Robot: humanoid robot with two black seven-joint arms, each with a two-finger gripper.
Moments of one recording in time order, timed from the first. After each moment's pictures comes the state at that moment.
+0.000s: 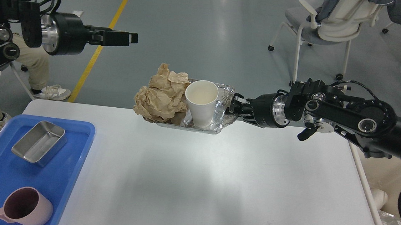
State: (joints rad) left arm -1.27 0.78 -0.20 -1.16 1.18 -0.37 -0.13; right arm 1.26 -0.42 0.01 1.23 -0.43 0.27 -0.24
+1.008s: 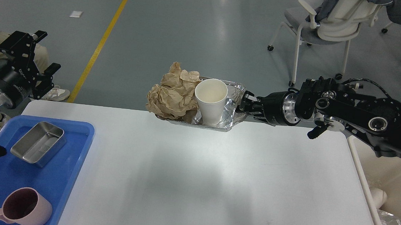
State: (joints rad) left arm -0.52 0.75 -0.79 -1.19 0.27 -0.11 -0.28; right arm 1.27 -0.47 -0.01 1.23 -0.43 0.27 -0.25
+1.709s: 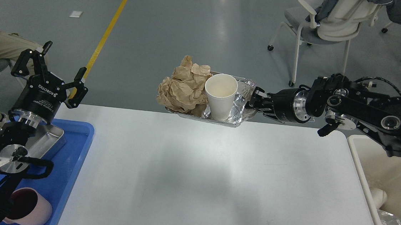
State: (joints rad) left arm -0.29 0.31 -1.27 -1.20 0.26 -0.30 -0.28; right arm 1.27 -0.52 0.00 1.24 -0.43 0.27 -0.25
